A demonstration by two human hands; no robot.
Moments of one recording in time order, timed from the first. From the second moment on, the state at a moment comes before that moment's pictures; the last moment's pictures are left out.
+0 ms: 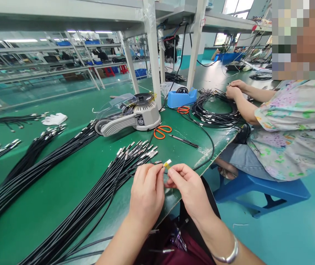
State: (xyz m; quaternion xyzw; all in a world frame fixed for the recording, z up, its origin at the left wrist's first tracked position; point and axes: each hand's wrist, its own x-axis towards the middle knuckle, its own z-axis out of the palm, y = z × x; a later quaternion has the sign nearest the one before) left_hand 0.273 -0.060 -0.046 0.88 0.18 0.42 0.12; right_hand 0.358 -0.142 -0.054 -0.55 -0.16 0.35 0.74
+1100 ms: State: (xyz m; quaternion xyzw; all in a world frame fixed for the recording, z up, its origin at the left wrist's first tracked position) left_hand 0.274 -0.074 -0.028 0.70 0.32 0.29 0.56; right_hand 0.357 -0.152 -0.039 -0.59 -0.22 0.29 0.72
